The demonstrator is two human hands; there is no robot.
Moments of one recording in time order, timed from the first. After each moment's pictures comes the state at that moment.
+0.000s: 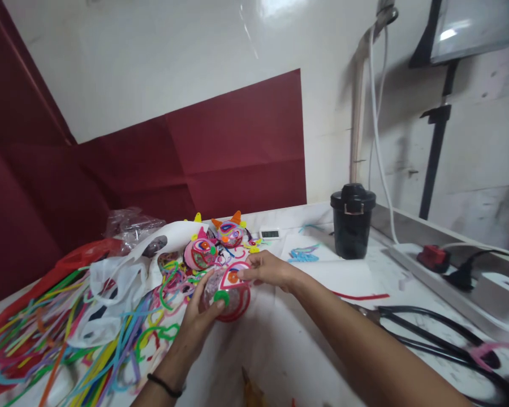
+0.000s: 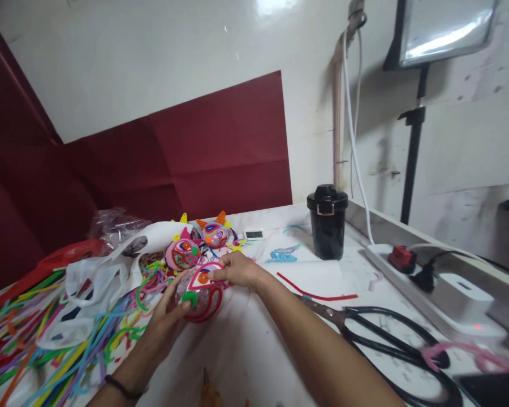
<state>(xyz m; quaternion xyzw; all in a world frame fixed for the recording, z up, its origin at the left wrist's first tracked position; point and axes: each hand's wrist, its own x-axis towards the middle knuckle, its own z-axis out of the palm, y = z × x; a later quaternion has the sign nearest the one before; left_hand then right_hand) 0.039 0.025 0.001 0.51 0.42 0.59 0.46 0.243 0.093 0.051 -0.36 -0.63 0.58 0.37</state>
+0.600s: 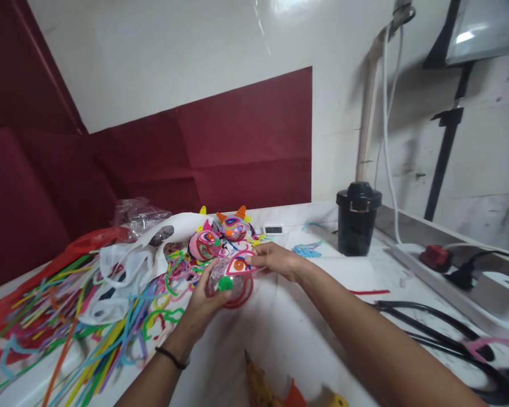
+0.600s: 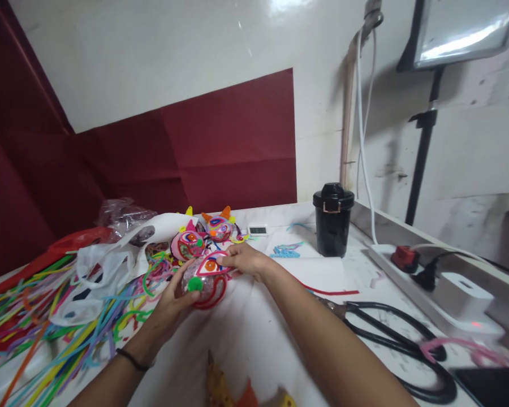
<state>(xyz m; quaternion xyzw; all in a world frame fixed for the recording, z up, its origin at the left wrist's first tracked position) 0.036 0.023 0.004 0.55 0.42 0.56 0.45 0.249 0.090 0.055 -0.36 -0.64 0.59 0.35</state>
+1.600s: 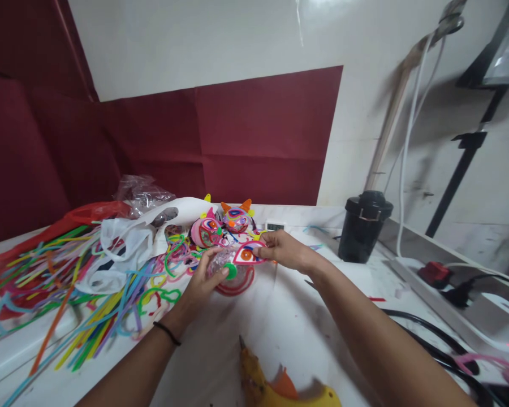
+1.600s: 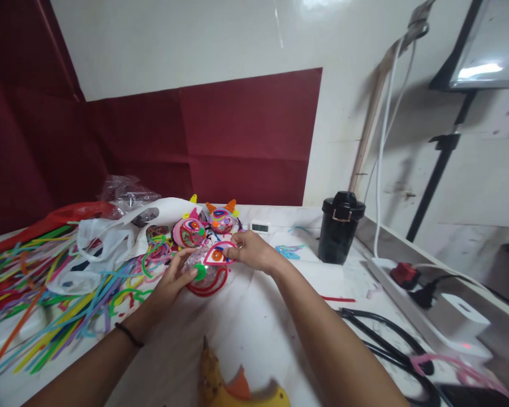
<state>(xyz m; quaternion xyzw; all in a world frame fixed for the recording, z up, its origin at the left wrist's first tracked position) 0.036 0.026 0.005 0.60 0.43 0.56 0.37 0.261 0.079 0.074 -0.36 -0.75 0.44 0.34</state>
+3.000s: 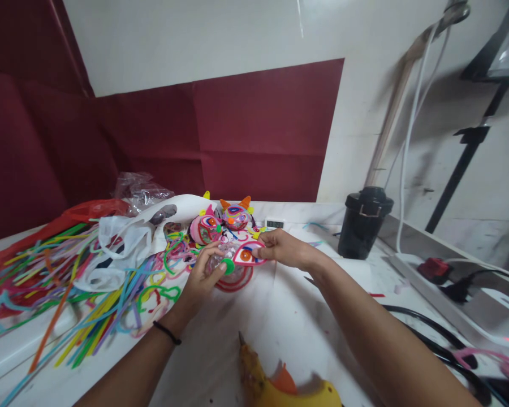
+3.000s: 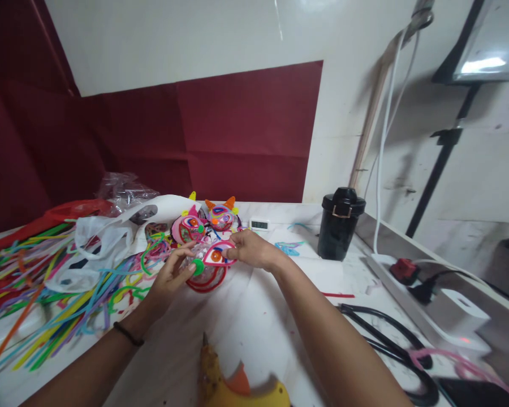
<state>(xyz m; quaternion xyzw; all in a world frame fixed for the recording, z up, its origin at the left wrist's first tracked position) 0.032 0.032 -0.001 0.65 0.43 0.57 0.25 0.264 0.080 0.075 -0.35 -0.78 0.42 0.30</state>
